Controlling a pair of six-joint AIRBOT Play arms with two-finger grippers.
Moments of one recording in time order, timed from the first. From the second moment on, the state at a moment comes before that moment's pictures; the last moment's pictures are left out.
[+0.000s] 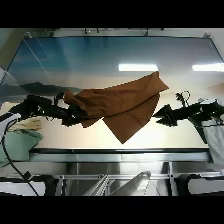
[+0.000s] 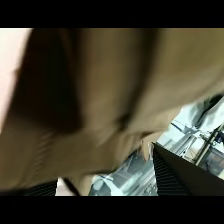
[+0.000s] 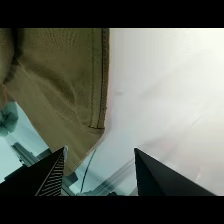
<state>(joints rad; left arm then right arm) 0.09 -1.62 0.88 -2.53 1.19 1.97 -0.27 -1.59 0.83 -0.60 1.24 1.10</state>
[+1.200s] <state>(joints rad) 0.32 -1.19 1.57 -2.65 1.43 1.89 -0.58 -0.96 1.19 -0.29 1.28 1.04</state>
